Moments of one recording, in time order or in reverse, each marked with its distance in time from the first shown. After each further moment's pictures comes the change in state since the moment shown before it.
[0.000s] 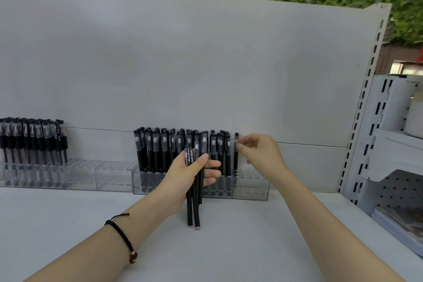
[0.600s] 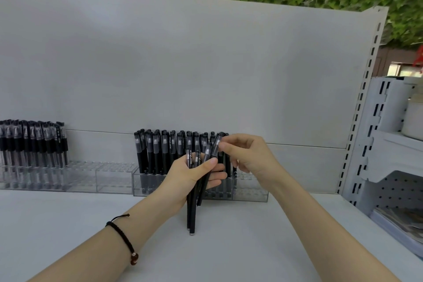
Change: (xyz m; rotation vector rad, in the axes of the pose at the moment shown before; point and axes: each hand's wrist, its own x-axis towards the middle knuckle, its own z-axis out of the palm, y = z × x) left_hand -0.002 0.001 0.000 -0.089 -0.069 -0.029; right_hand -0.029 -0.039 0.000 0.451 -0.275 -0.009
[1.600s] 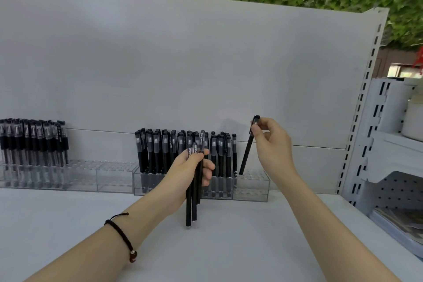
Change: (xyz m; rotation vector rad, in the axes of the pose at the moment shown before) left_hand 0.005 0.005 0.001 0.050 0.059 -0.005; right_hand 0.016 0.014 -0.023 -0.252 0.484 -0.242
